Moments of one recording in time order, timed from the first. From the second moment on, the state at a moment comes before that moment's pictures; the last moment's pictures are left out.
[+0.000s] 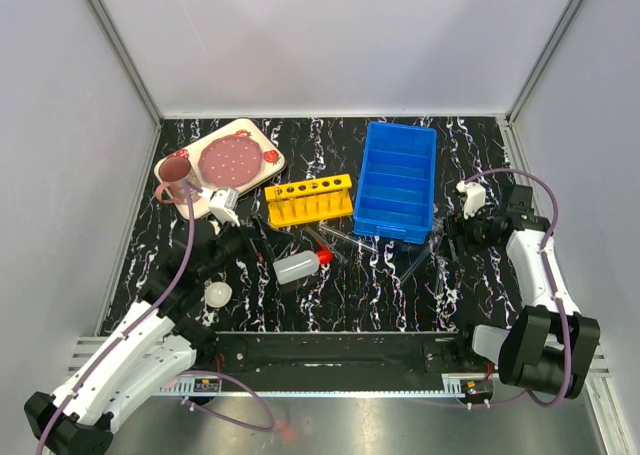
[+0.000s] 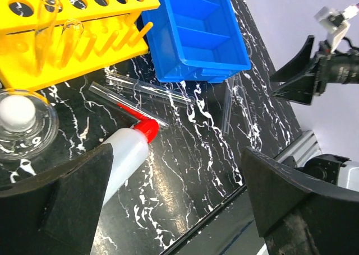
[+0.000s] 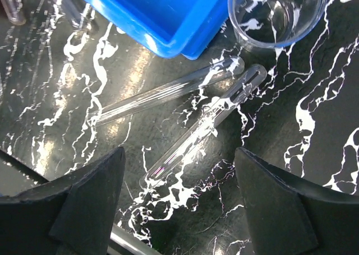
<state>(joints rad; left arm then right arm) -0.54 0.62 0.60 -0.28 0.17 -0.60 -0.22 1.17 0.83 -0.80 -0.57 -0.52</state>
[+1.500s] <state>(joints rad) -0.54 0.59 0.50 -0.19 0.21 -0.71 0.05 1.28 0.79 -0.82 -0.29 -0.66</state>
